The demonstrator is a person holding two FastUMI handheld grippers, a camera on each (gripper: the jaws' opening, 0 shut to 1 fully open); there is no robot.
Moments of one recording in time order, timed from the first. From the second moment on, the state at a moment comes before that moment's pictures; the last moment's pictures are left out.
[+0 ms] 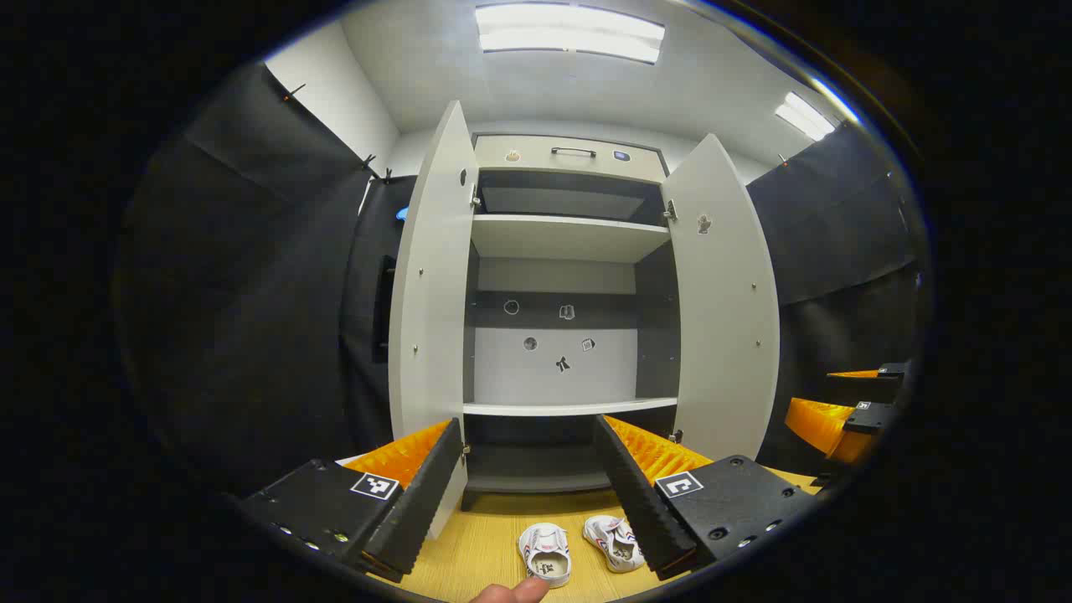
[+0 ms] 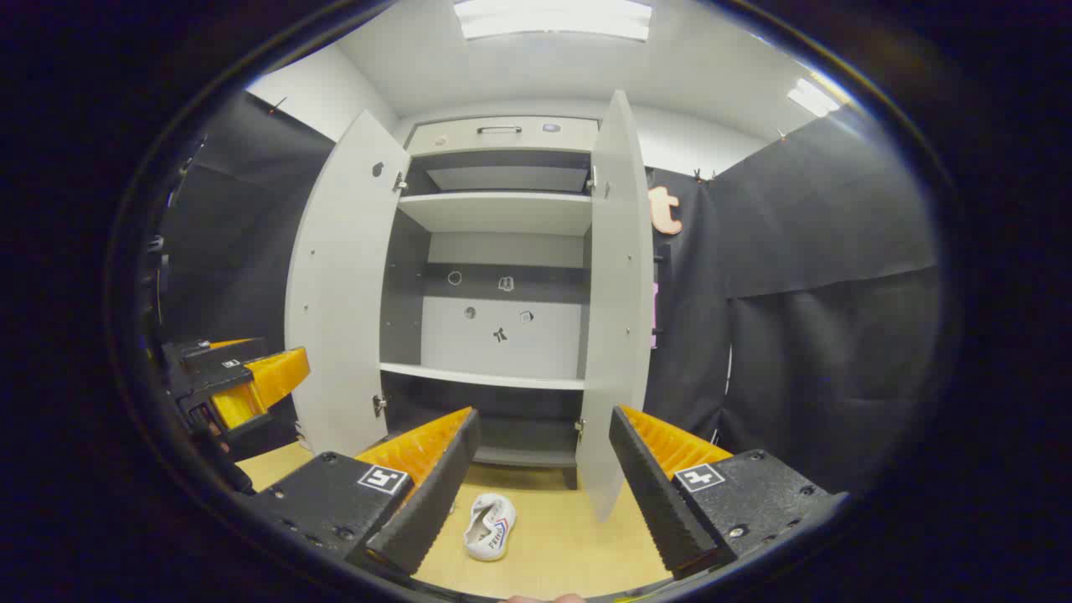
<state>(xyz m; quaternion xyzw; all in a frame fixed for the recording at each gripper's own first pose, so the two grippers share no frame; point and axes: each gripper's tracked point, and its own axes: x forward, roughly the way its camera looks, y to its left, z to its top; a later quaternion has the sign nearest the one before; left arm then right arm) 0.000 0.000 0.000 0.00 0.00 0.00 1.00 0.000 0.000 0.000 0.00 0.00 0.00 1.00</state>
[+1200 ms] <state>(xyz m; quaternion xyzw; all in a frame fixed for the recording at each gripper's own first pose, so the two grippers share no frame) 0.003 -0.009 0.001 0.02 -0.01 -0.01 1.00 0.001 -0.003 -0.003 0.00 0.00 0.02 1.00</state>
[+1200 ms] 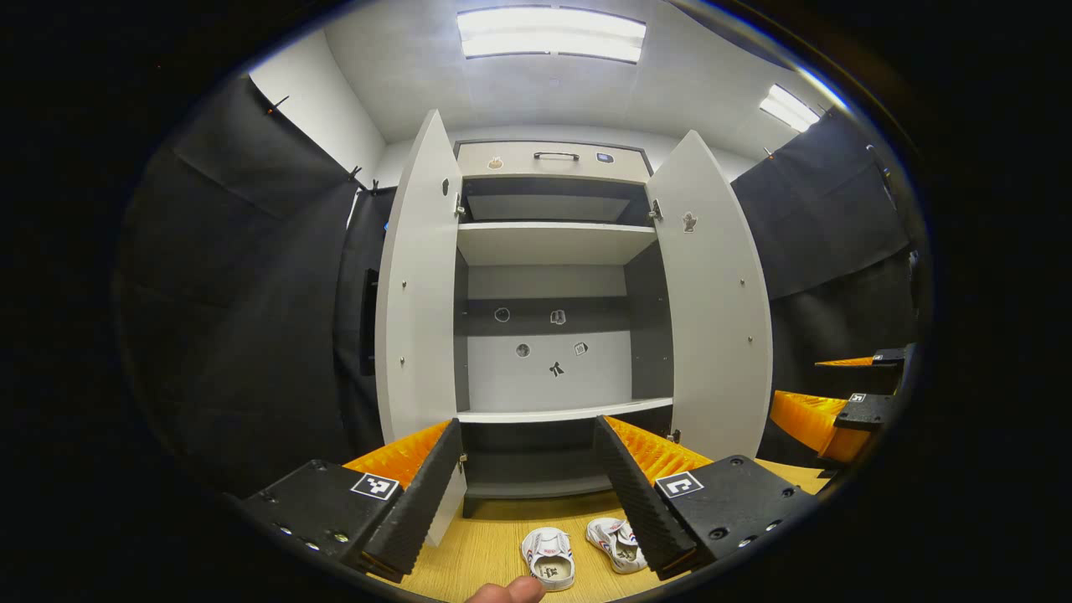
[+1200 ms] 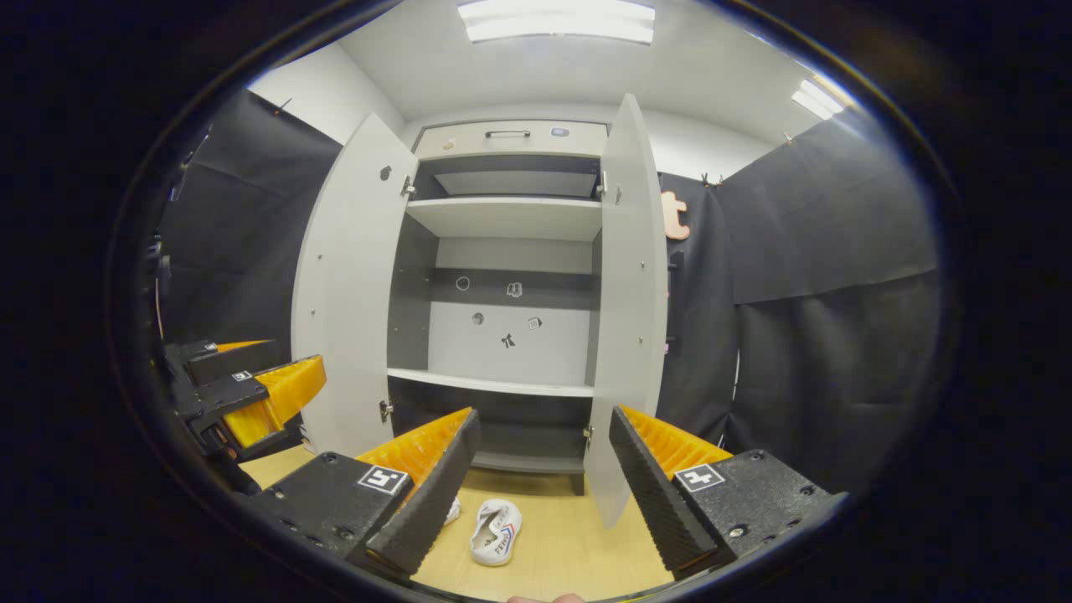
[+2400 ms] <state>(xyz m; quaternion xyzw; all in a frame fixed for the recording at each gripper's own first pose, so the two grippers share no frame) -0.001 0.041 -0.013 0.03 0.01 0.03 1.00 0.097 0.104 -0.245 0.06 0.26 0.13 0.95</state>
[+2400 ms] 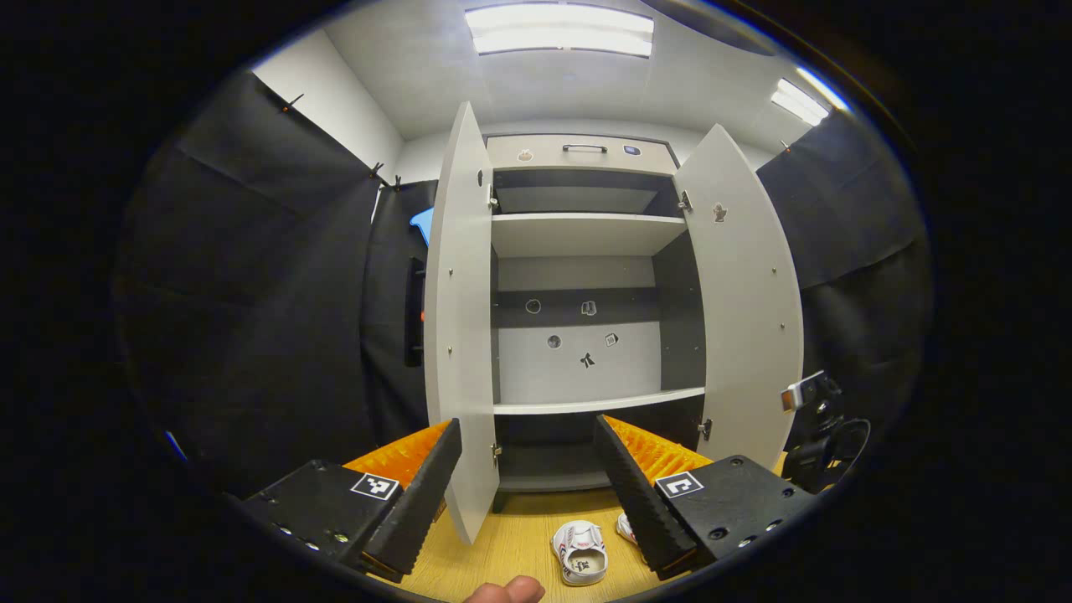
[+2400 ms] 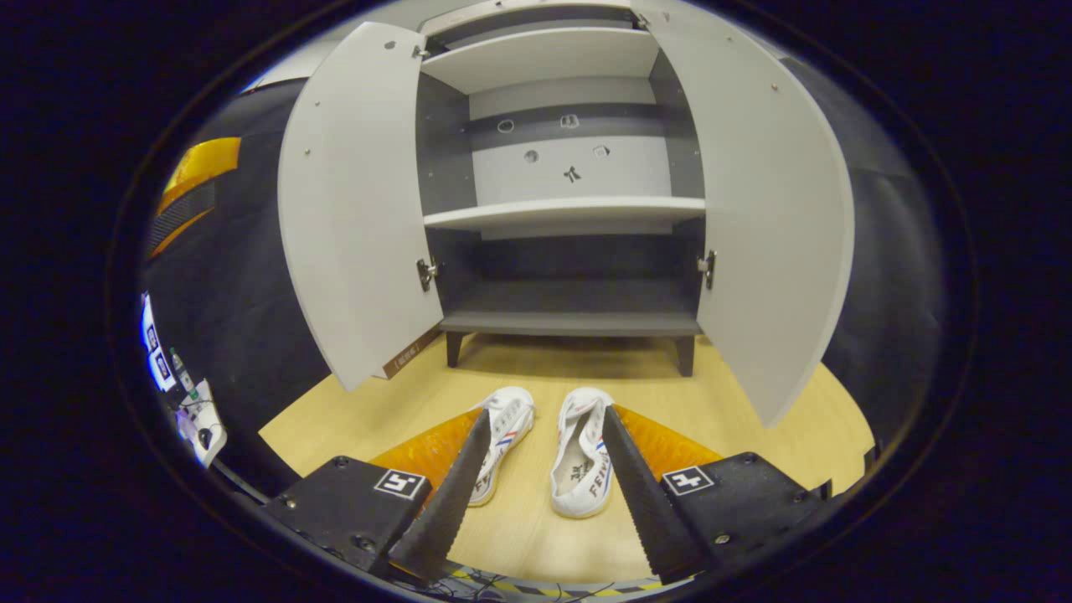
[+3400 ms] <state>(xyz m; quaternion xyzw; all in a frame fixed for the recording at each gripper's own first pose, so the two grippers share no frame) 0.021 0.085 -0.047 0.01 0.04 0.05 1.00 0.182 0.123 -0.396 0.05 0.42 0.09 0.90</state>
